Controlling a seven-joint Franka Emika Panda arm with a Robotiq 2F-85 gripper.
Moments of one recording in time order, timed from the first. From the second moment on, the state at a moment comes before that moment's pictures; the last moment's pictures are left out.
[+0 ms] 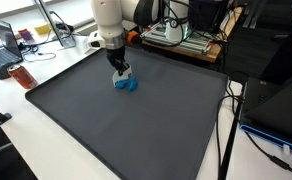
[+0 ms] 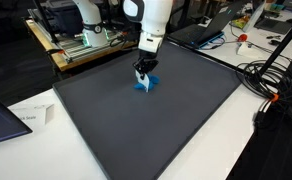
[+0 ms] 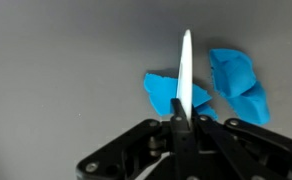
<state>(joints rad) 0.06 0.41 -0.09 -2.14 -0.21 2.47 0.27</state>
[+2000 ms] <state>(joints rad) -0.17 0.07 -0.08 -2.49 0.09 2.46 -0.28</state>
